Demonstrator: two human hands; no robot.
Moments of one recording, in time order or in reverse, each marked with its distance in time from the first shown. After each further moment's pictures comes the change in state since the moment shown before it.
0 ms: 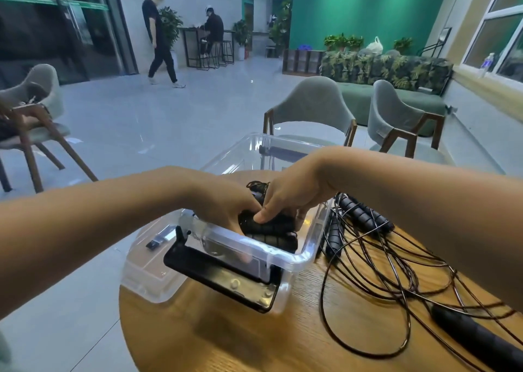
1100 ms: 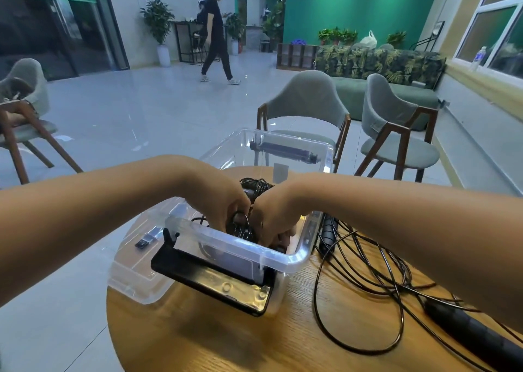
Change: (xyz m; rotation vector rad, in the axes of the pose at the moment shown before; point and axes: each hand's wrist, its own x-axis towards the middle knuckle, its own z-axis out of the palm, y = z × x) left_hand 0.019 -0.008 -0.011 0.064 -0.126 -0.086; right_hand 0.030 0.001 0.031 -0.513 0.123 0.014
